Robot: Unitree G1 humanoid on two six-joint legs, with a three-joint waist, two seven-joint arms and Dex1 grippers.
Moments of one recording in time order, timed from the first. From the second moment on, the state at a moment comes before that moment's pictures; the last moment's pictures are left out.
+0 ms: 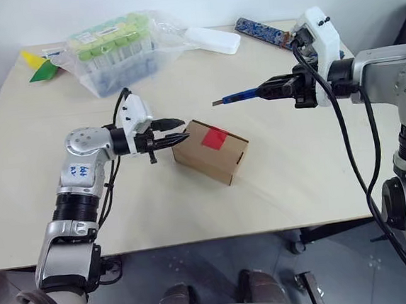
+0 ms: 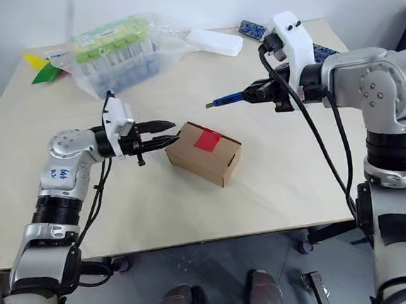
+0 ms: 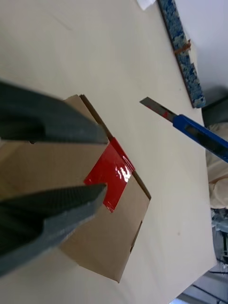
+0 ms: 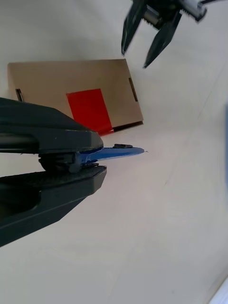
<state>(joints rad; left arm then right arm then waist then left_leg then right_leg) -0.87 0.52 -0.06 0.45 -0.26 0.07 -1.12 -1.12 -0.70 -0.05 -0.11 0.58 1.45 0.64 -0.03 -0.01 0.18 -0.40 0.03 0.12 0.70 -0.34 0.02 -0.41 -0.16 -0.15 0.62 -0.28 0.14</state>
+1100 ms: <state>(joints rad) -0.97 0.49 -0.16 0.58 -0.12 0.22 -1.18 -1.11 -0.66 0.12 -0.07 0.56 1.31 0.70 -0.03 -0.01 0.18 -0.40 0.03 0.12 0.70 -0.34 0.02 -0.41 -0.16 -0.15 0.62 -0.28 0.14</state>
